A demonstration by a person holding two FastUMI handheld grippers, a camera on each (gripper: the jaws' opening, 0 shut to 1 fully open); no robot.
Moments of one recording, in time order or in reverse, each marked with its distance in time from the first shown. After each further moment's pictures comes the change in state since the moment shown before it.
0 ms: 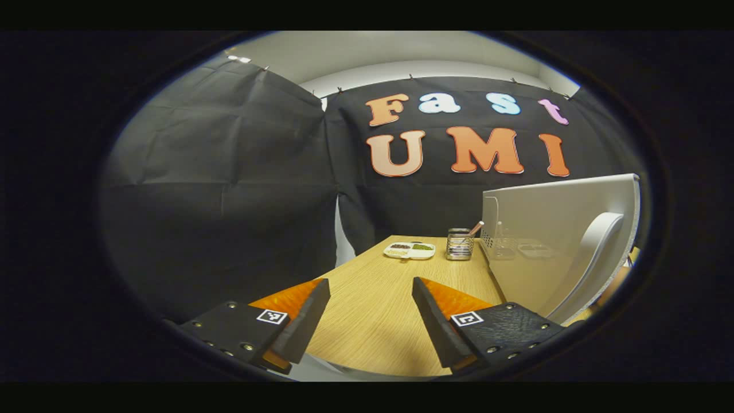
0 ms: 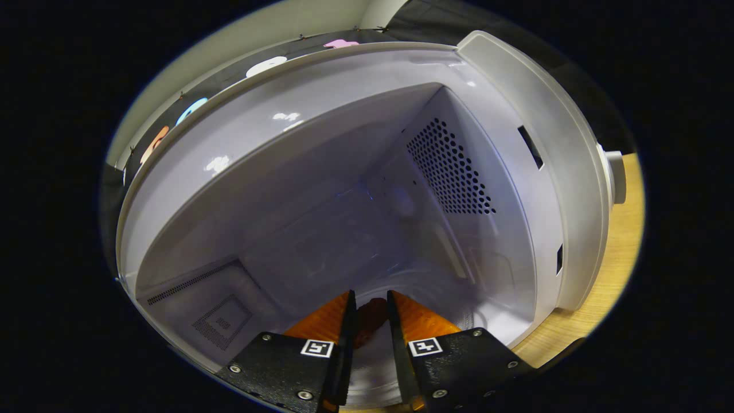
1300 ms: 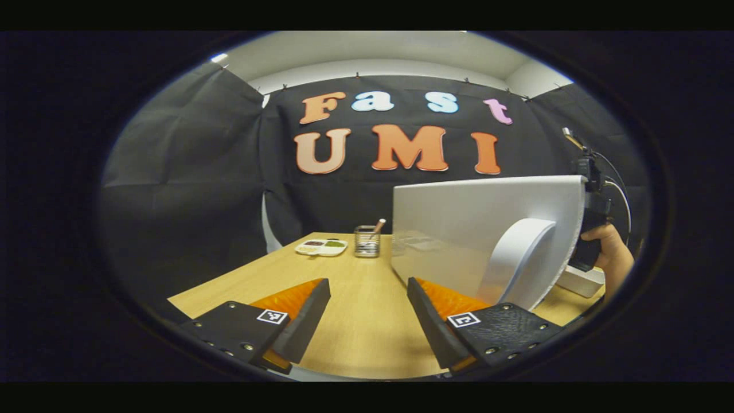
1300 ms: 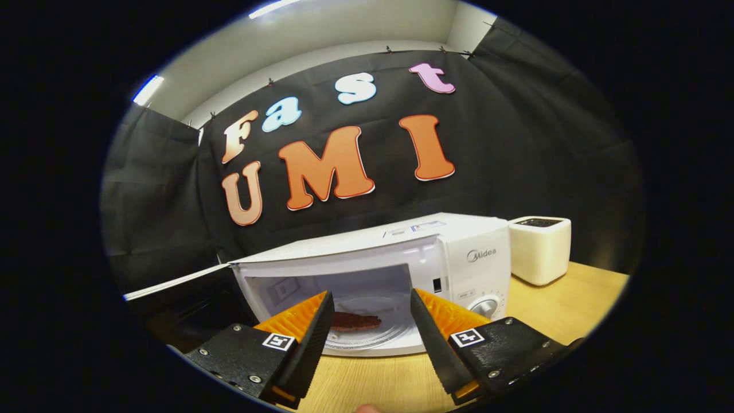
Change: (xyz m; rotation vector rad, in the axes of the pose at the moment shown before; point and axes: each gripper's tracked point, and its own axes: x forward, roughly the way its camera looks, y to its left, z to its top) left arm -0.039 -0.181 0.006 -0.019 0.017 -0.349; right arm -0.176 -0.025 0.125 -0.318 -0.077 0.338
